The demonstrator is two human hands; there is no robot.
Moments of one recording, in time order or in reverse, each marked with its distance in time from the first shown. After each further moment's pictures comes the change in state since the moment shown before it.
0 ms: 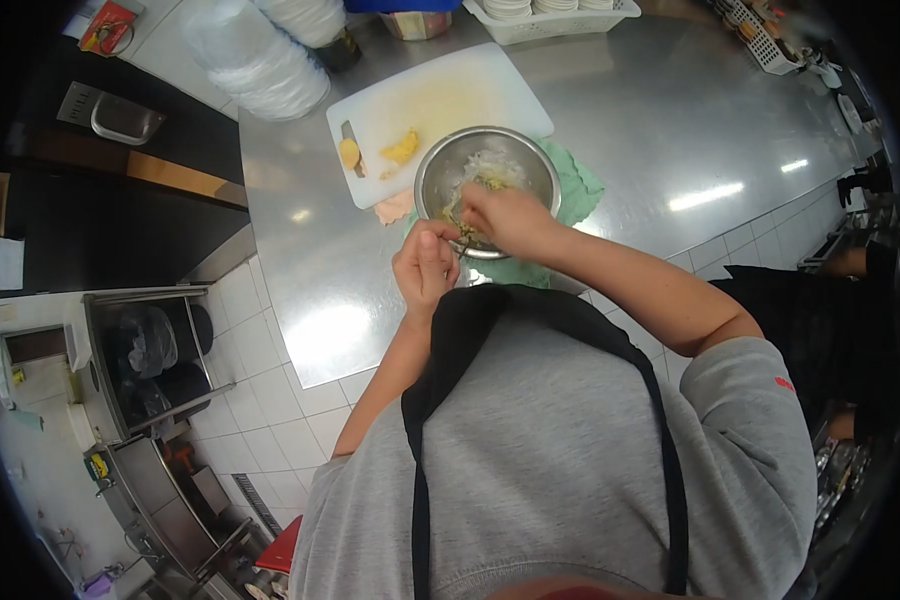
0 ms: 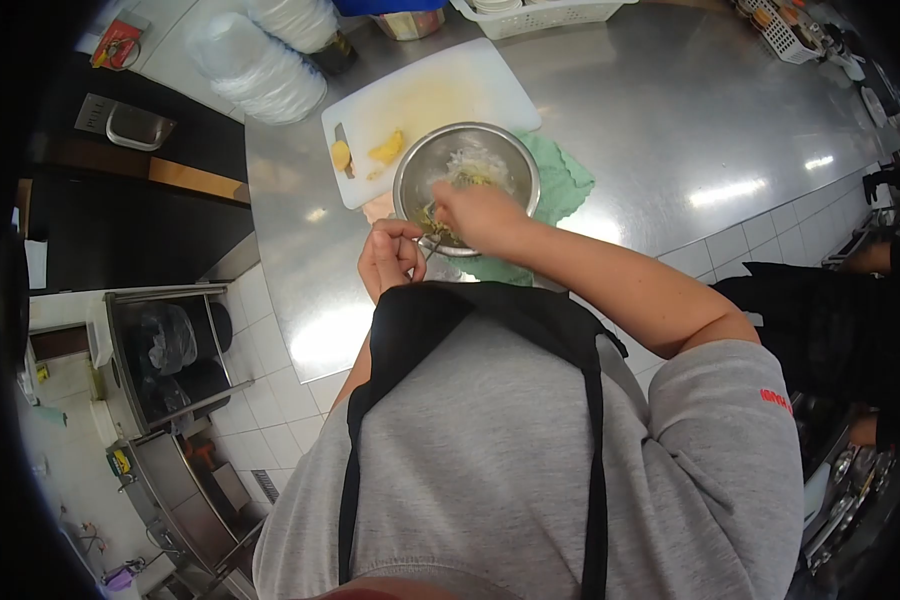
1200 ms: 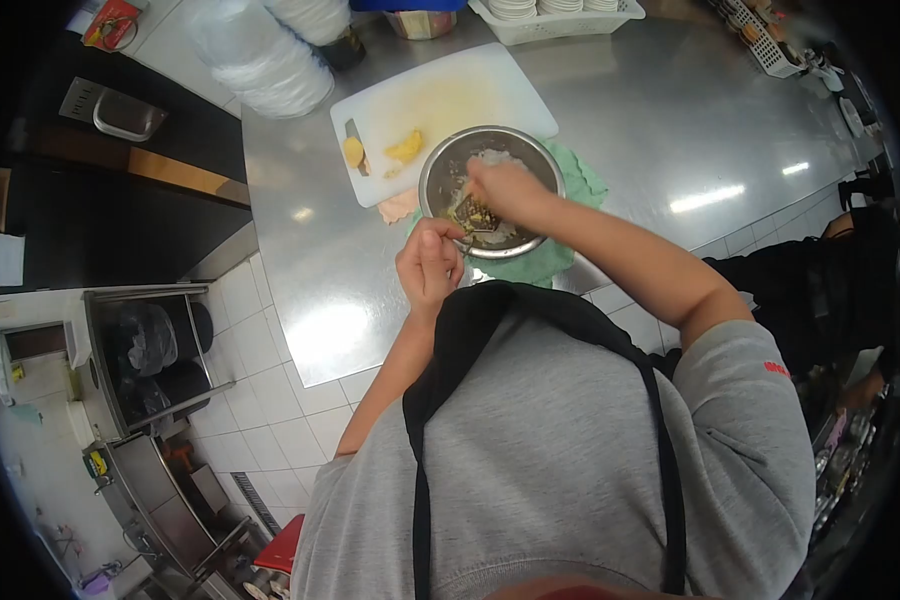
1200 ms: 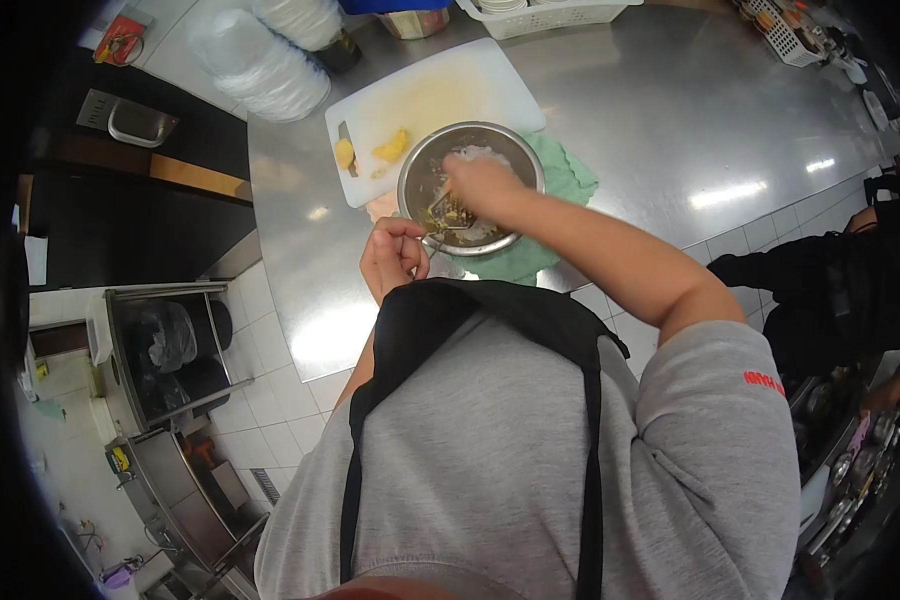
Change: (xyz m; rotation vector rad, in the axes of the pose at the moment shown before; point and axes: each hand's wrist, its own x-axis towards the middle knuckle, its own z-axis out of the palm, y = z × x) left_hand 0.004 -0.002 -0.004 -0.016 -0.057 0.038; right_hand 0.039 0.031 0.013 -0.075 0.028 0.054
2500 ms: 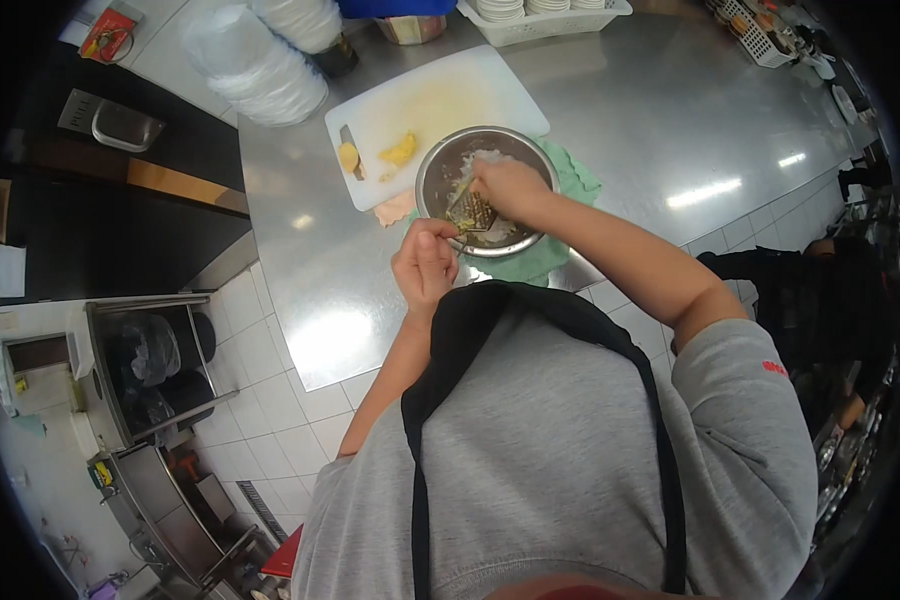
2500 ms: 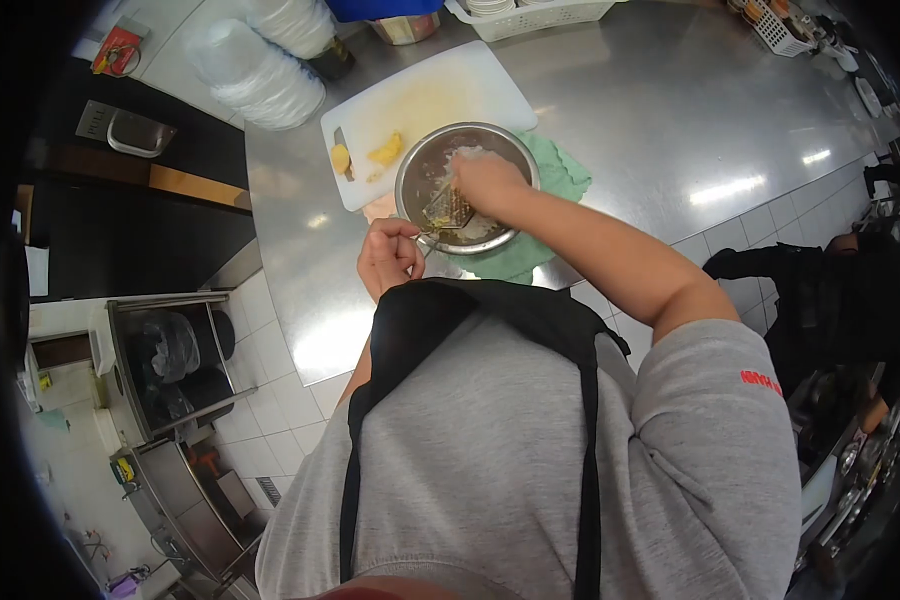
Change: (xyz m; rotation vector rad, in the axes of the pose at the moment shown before) left_hand -0.005 0.006 0.006 0.050 0.055 -0.019; right_hand -0.007 0.001 -0.011 -0.127 -0.028 0.106
